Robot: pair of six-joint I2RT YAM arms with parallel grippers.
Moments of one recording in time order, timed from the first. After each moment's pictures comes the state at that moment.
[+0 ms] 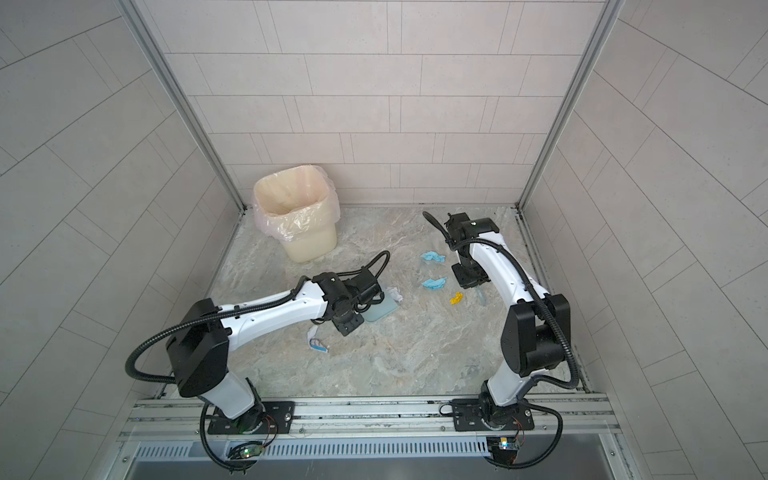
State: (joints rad) left arm -0.91 1.65 1.20 -1.00 -0.24 -0.02; right arm 0.19 1.64 1.47 -1.36 0.30 -0.06
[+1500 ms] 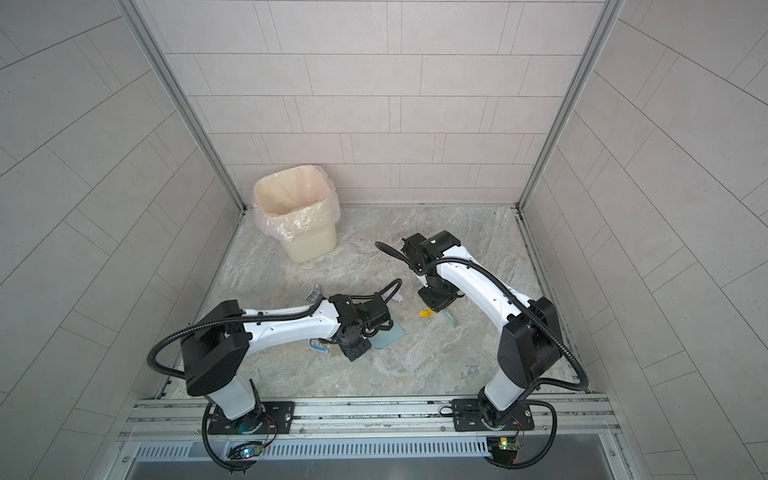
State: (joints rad) left arm -1.04 1.71 1.09 -0.91 -0.13 -0.12; right arm 0.52 1.61 1.45 -1.49 0.21 -0.01
